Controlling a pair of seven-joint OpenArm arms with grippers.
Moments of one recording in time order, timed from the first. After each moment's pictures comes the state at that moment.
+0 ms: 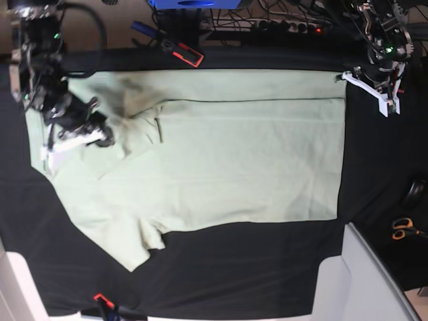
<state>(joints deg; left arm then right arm) 22.4 -5.0 -36.6 91.4 -4.5 -17.3 38.3 -16.5 9.7 4.8 96.4 49.1 -8.7 -44.2</state>
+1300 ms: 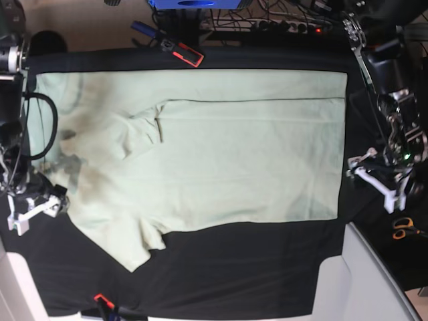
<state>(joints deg) -11.9 -19.8 -22.6 60.4 -4.2 -17.5 37.6 20.8 21.8 4.6 44.5 31.9 13.6 -33.7</state>
